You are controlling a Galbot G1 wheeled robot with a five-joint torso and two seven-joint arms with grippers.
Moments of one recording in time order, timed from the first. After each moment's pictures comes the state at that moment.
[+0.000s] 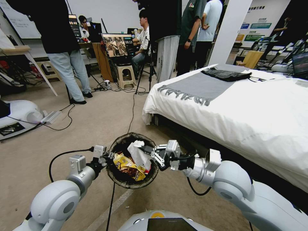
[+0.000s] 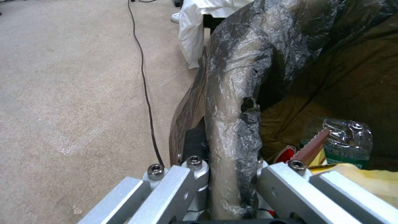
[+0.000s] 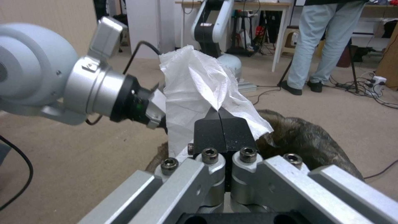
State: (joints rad) left arm 1.62 -0.97 -0.77 -2.50 -0.82 0.74 -0.20; right arm -0.98 0.71 -0.02 2.46 0.76 -0.35 -0.21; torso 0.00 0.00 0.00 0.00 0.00
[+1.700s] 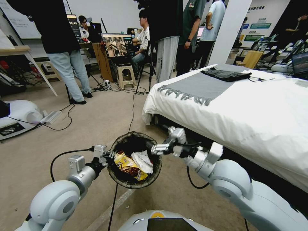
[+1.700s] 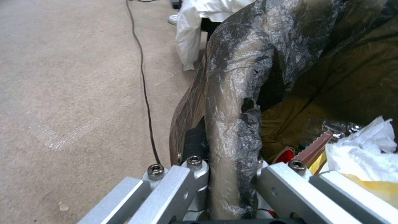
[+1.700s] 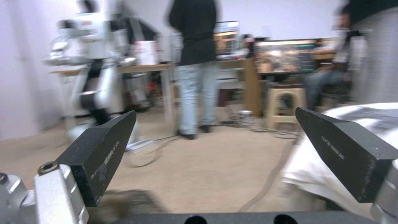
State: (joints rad) left arm 1.66 -1.04 -0.83 -2.50 -0.84 0.74 -0.13; right arm -1.08 0.77 0.22 2.48 0.85 -0.20 0.21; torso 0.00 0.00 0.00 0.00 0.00
